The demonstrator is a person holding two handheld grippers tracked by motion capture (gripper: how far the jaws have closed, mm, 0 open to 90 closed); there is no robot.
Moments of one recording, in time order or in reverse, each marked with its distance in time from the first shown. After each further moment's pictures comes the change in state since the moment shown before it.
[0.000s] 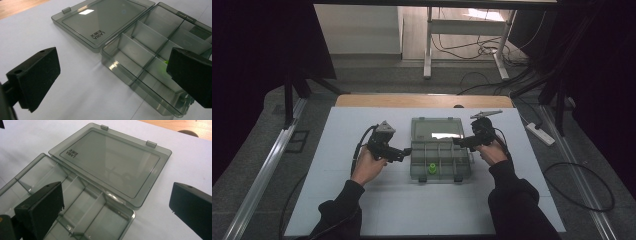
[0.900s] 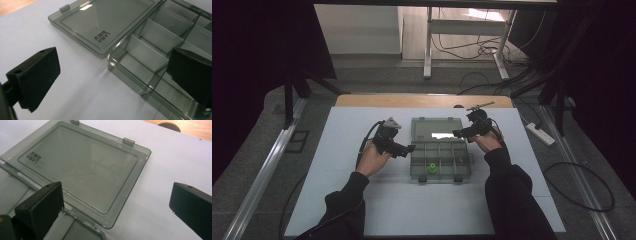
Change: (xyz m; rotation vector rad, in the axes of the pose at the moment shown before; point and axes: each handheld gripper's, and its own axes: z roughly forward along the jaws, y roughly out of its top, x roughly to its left) left arm 0.011 0.011 0.024 0.056 -0.010 0.040; right arm -0.025 0.020 0.034 0.094 -0.110 0.029
